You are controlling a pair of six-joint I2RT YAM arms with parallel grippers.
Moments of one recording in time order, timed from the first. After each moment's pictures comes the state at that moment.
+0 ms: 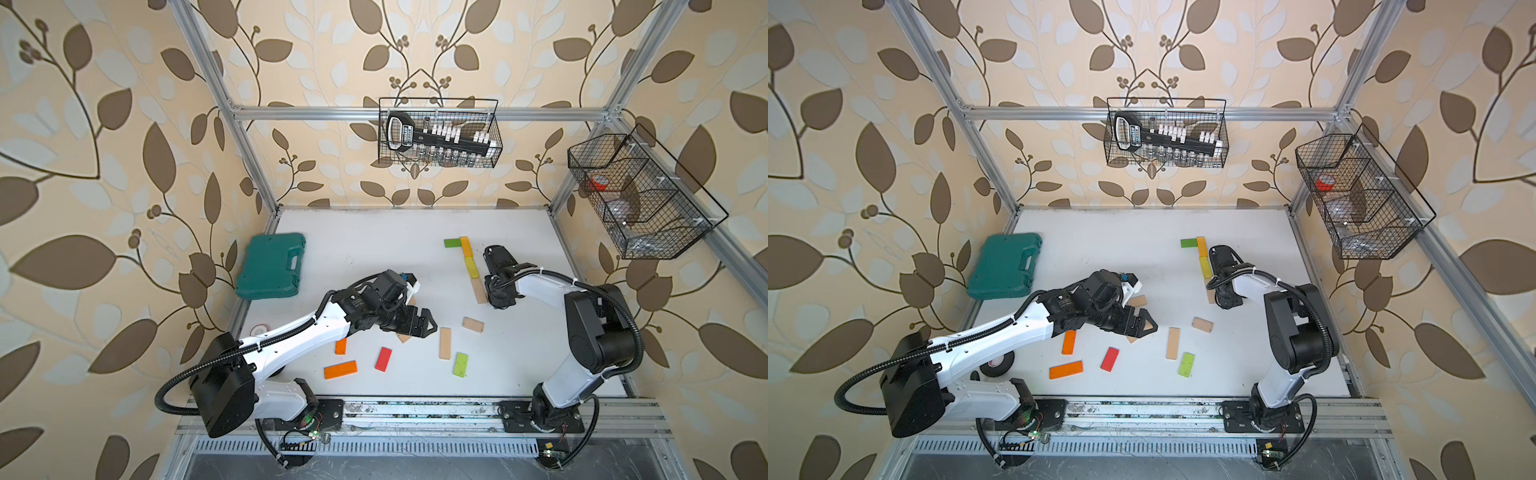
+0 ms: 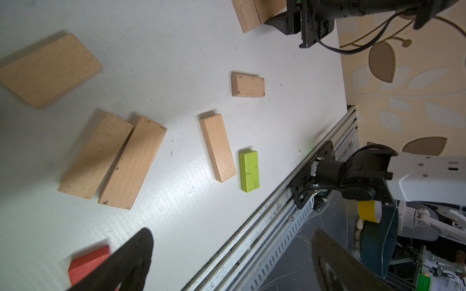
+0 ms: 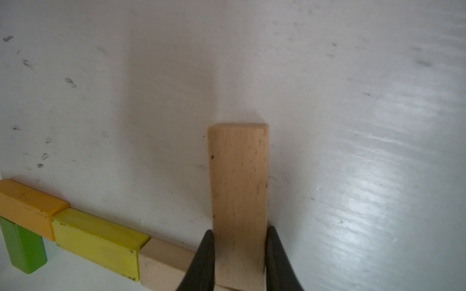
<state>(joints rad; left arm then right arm) -0.82 1.30 0.93 -0.50 0.38 -0.65 0.22 1.70 0.96 -0.53 0.25 1.65</state>
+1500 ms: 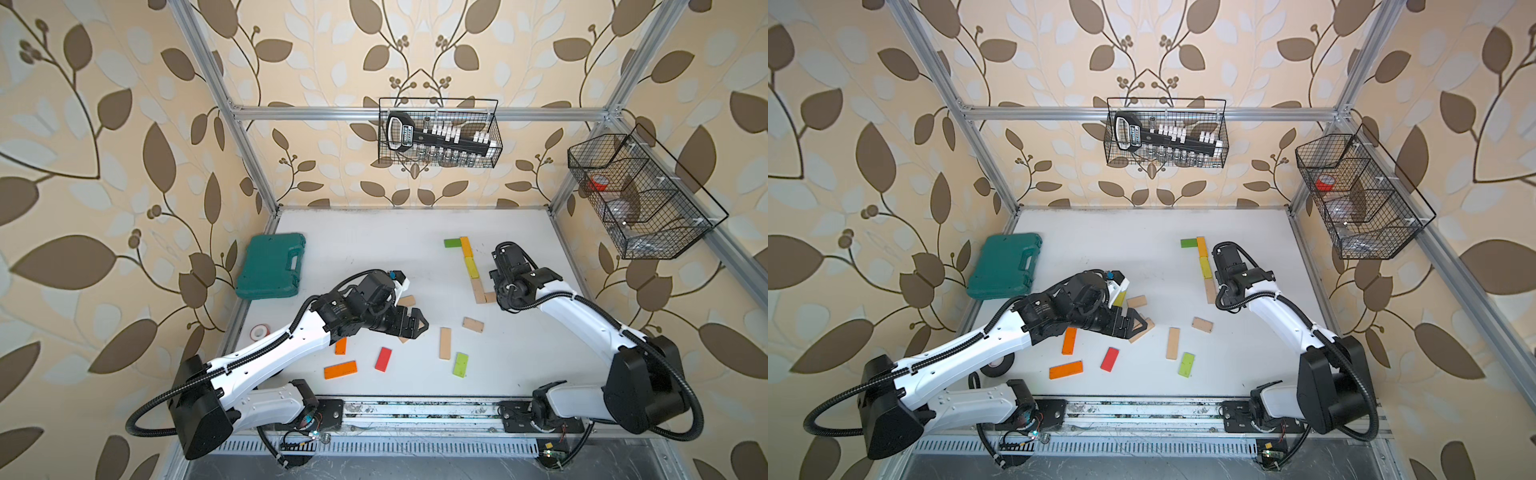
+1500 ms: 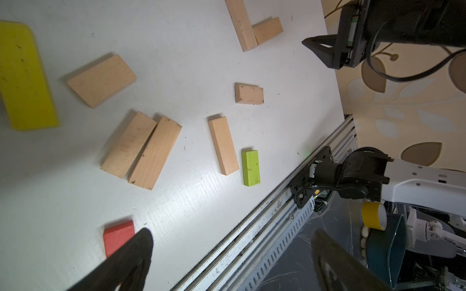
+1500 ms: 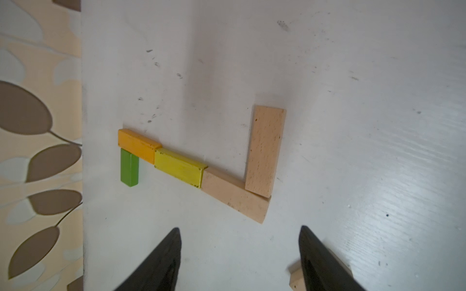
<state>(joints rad) -0.82 1.12 0.93 -0.62 0.29 -0.66 0.32 1.33 0.95 -0.70 0.32 1.60</state>
